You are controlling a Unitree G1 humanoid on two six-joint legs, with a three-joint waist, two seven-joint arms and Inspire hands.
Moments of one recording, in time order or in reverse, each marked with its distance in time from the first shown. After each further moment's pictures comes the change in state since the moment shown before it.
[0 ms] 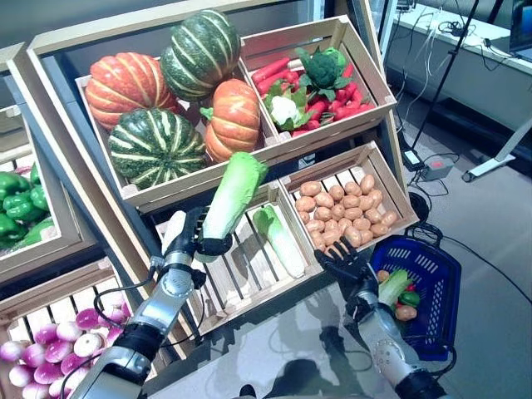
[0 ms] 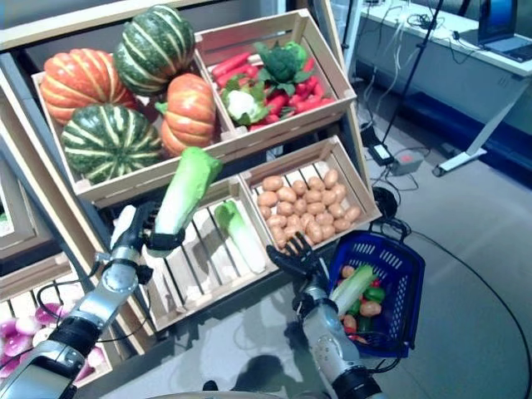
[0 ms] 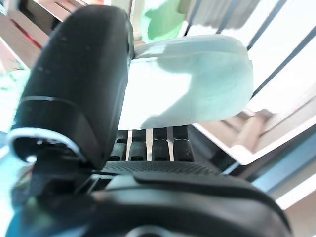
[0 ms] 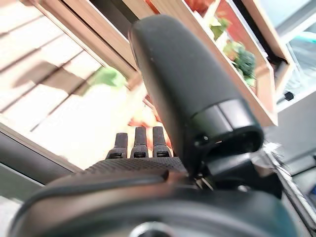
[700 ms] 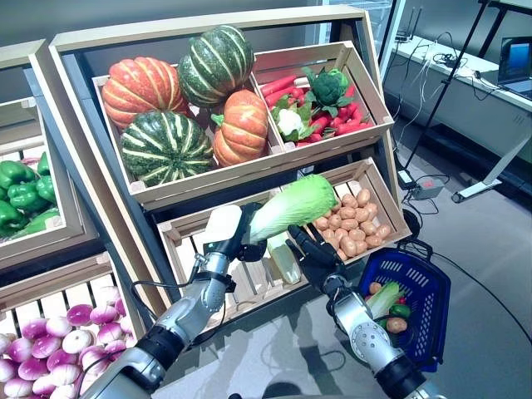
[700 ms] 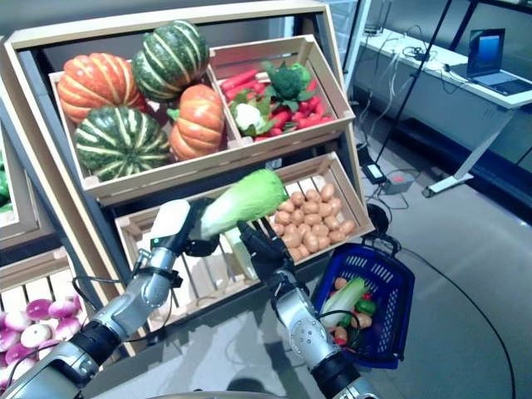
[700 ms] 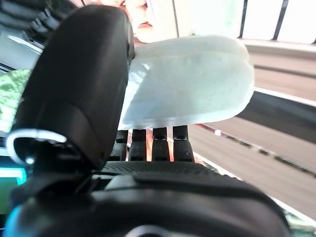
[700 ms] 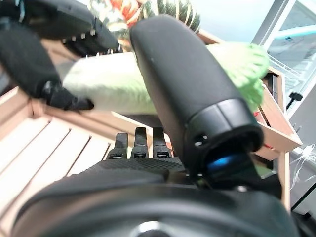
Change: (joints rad) left arm -0.004 -0.027 -0.193 -0.088 0.442 -0.067 0.141; right arm -0.089 0.071 0.095 -0.155 0.451 -0.001 0.005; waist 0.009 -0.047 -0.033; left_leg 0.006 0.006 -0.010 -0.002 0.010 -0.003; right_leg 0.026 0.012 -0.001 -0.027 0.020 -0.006
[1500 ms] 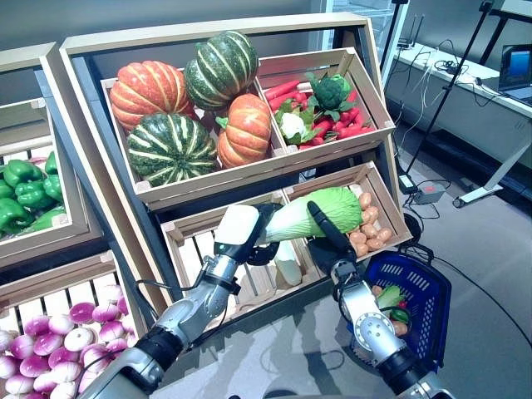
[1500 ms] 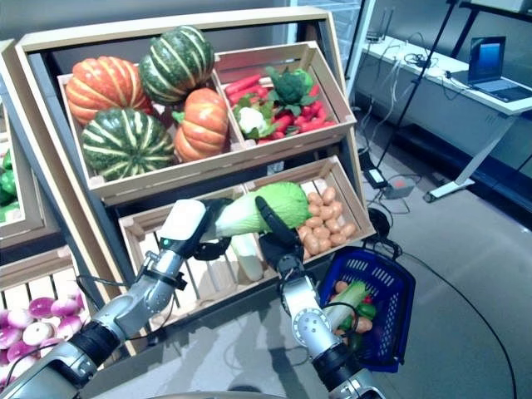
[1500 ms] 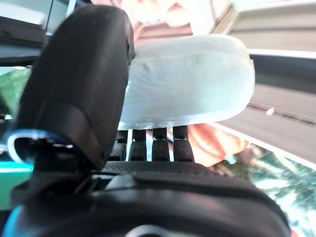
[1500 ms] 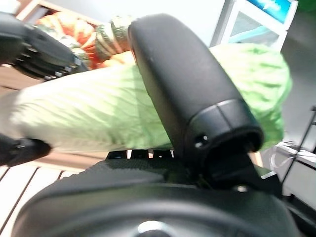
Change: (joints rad) left arm 0.000 0.014 -0.026 -0.017 0.162 -0.148 0.105; right arm -0.047 -0.003 -0.061 -0.033 0.109 -0.140 -0.012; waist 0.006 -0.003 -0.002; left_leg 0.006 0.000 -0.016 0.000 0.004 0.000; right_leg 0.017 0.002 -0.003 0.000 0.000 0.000
